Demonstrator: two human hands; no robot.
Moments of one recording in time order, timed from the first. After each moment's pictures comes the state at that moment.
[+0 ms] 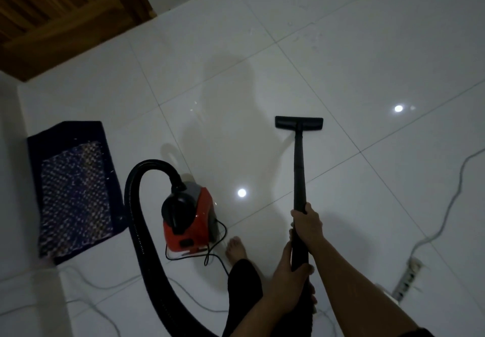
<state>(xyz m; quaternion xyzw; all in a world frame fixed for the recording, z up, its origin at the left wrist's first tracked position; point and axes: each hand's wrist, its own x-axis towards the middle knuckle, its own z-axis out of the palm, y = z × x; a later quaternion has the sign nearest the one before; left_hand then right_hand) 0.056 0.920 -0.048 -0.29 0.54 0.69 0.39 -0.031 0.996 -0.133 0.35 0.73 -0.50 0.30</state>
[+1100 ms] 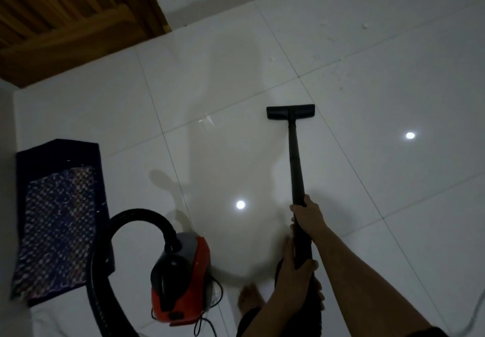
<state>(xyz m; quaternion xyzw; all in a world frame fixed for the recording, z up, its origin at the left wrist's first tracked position) -0.200 0.874 -0.086 -0.31 0.52 0.72 0.35 -0.311 0.933 -0.173 0.30 0.71 -0.52 0.36</state>
